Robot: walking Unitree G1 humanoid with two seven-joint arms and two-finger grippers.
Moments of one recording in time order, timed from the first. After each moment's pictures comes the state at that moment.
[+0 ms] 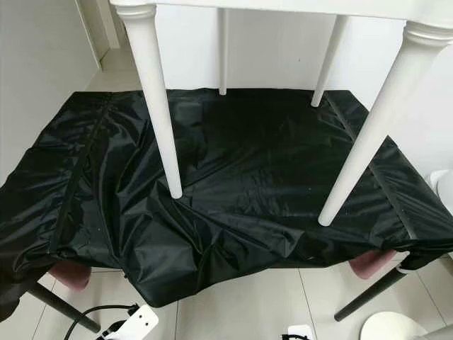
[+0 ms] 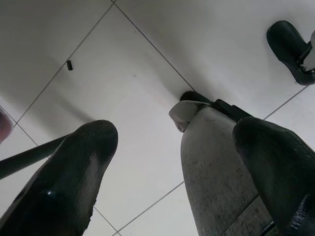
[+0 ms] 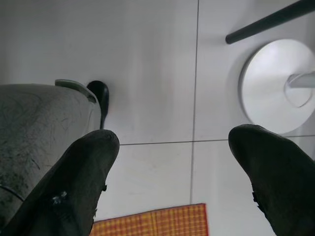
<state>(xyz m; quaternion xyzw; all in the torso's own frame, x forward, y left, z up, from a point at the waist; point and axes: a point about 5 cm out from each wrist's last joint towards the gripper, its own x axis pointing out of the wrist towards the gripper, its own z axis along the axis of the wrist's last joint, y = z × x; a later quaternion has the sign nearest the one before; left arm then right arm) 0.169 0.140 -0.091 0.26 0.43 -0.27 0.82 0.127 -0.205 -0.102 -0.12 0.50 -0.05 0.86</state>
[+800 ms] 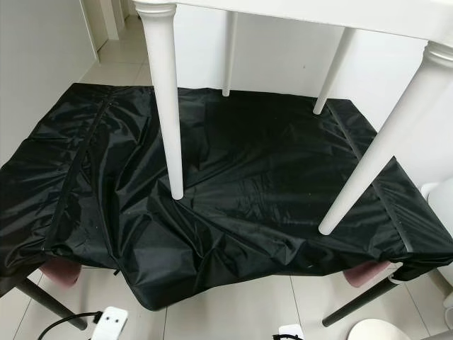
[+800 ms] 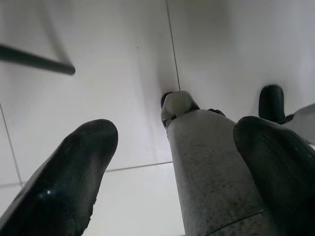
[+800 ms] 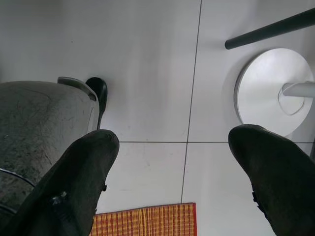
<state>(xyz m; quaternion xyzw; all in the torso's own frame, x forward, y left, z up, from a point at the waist) 0.153 0.185 -0.097 0.05 0.49 -0.03 0.87 0.128 -0.199 -0.103 -0.11 0.50 -0.03 0.86</state>
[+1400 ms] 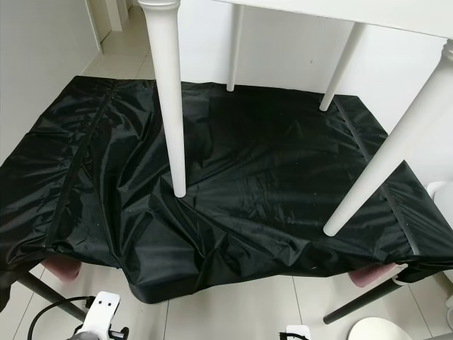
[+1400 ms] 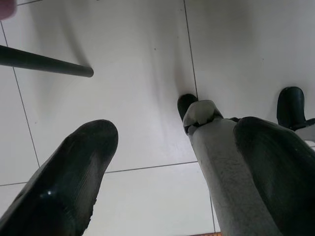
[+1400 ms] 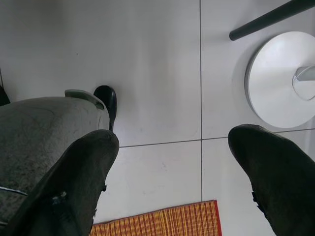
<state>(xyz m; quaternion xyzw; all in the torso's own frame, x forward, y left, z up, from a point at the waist) 0.186 0.198 -0.081 0.09 0.47 -0.04 0.88 0.127 -0.211 -0.101 -0.05 0.49 -0.08 0.87</state>
